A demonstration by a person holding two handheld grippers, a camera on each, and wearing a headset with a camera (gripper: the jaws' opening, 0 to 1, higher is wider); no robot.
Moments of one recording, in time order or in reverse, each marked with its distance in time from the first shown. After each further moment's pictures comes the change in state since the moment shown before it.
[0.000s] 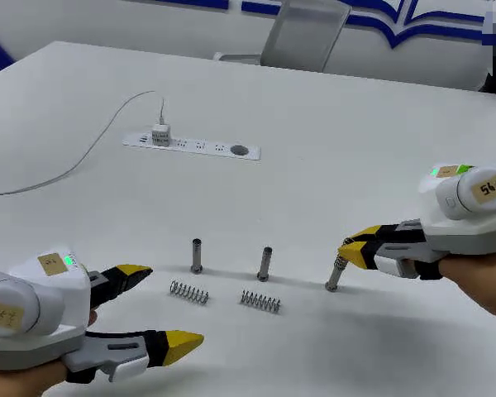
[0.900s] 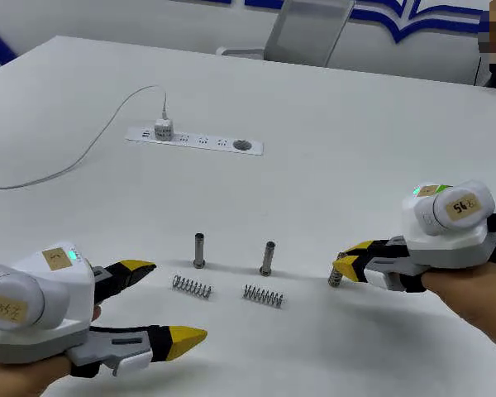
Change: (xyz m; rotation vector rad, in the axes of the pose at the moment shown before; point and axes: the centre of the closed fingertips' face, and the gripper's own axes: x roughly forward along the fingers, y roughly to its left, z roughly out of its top) left arm 0.001 -0.003 -0.001 0.000 0.001 -0.001; right arm 0.025 0.000 -0.032 0.036 0.049 0.000
